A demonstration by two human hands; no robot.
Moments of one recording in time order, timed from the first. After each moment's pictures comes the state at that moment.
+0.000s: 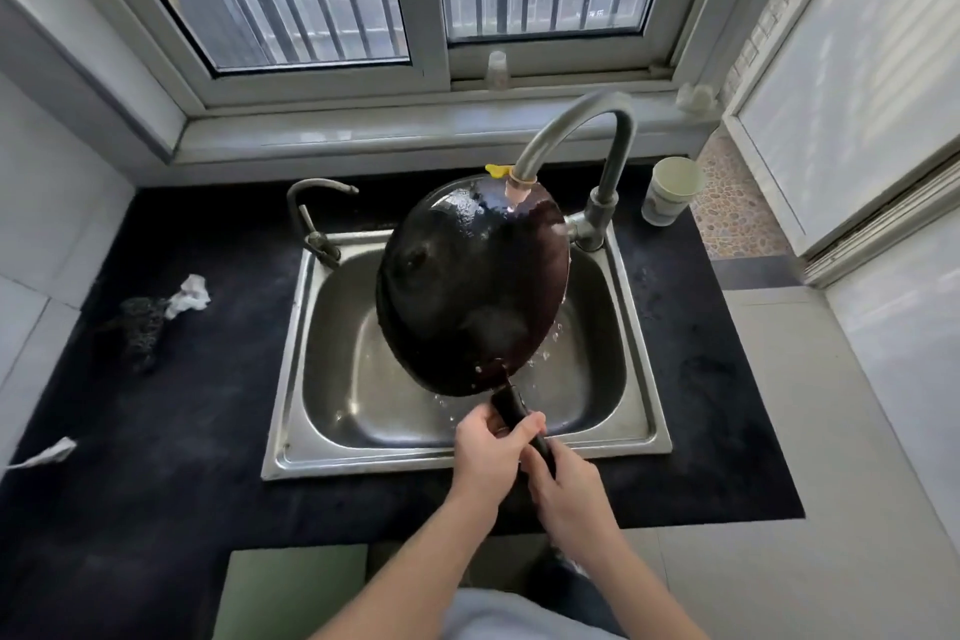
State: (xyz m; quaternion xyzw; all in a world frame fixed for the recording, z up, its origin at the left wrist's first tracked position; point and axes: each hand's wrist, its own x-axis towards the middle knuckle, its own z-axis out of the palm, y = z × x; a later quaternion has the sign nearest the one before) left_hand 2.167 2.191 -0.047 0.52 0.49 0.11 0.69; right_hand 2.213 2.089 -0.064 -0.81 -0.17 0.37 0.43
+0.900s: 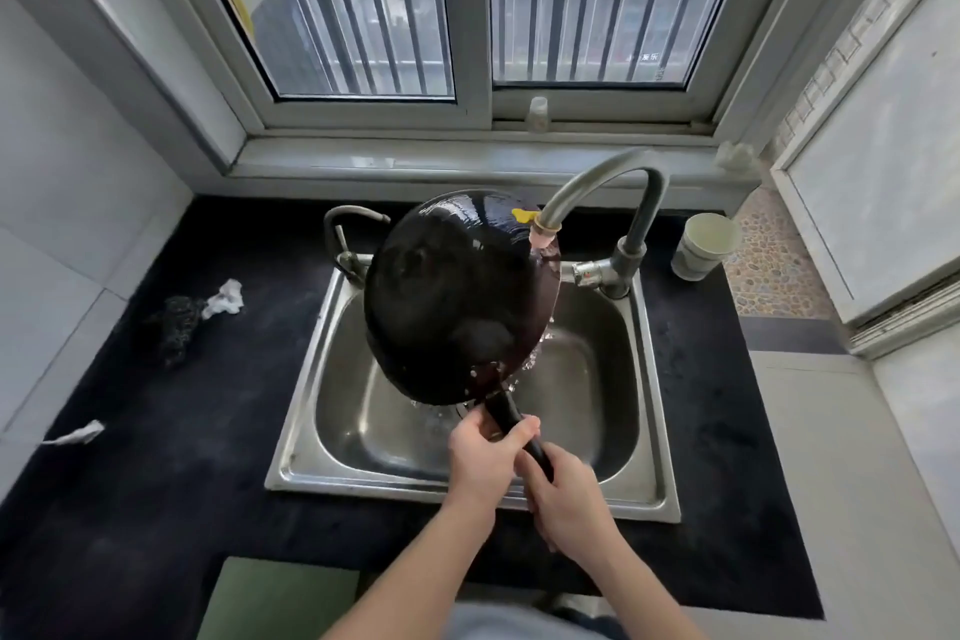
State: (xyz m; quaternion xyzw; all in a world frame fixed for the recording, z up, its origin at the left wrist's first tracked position) left_hand 2.197 2.208 -0.033 0.46 0.53 0.19 0.68; right_hand 2.259 2.116 -0.045 -0.77 -0.23 0.43 0.41
